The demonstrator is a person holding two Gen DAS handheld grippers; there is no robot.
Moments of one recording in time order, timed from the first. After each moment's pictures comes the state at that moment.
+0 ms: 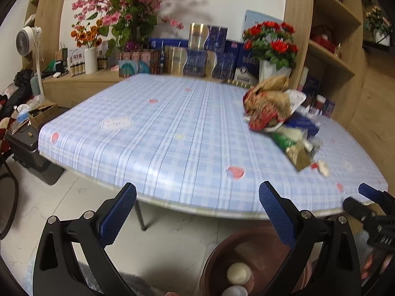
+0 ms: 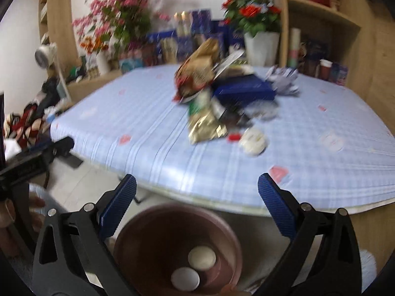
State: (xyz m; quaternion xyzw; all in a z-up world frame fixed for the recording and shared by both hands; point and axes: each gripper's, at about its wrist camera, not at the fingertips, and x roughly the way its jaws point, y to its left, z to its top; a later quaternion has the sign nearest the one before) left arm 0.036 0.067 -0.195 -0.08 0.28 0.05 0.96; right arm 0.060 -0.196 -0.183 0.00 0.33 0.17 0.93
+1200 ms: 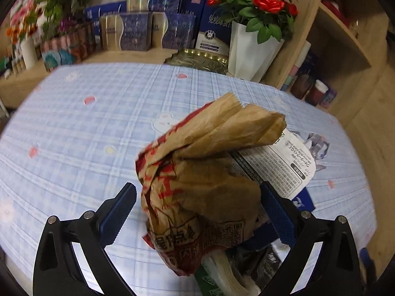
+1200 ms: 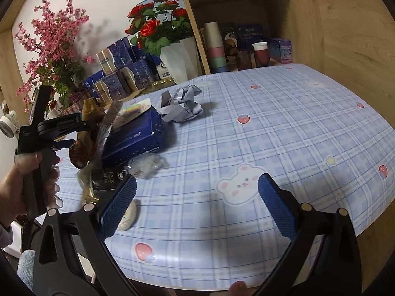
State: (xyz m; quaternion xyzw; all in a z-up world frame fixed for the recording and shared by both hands) left arm 0.336 -0.044 -0.174 -0.11 0.42 -0.03 0.90; right arm 0.169 -0.358 -0.181 0.12 0.33 0.05 0.94
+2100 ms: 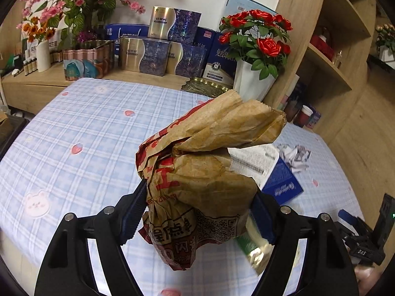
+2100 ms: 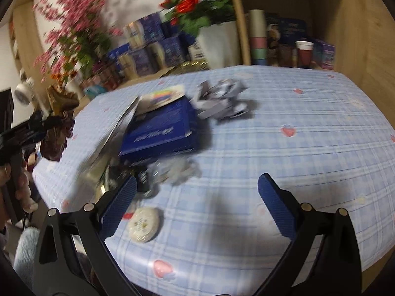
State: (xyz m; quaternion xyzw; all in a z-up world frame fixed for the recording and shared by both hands) left arm 0.241 0.037 -0.134 -0.12 0.35 -0.04 0.93; right arm 0.218 -0.312 -0.172 0.06 0.37 0.15 0.91
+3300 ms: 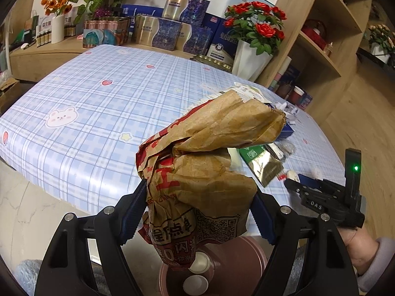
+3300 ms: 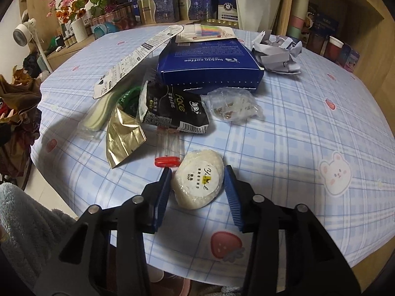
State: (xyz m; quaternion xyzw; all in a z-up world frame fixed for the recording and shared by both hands) left arm 0.103 0.052 -0.181 -0.15 0.38 -0.05 0.91; right arm 0.191 -0.222 -0.216 -0.05 0.45 0.14 0.88
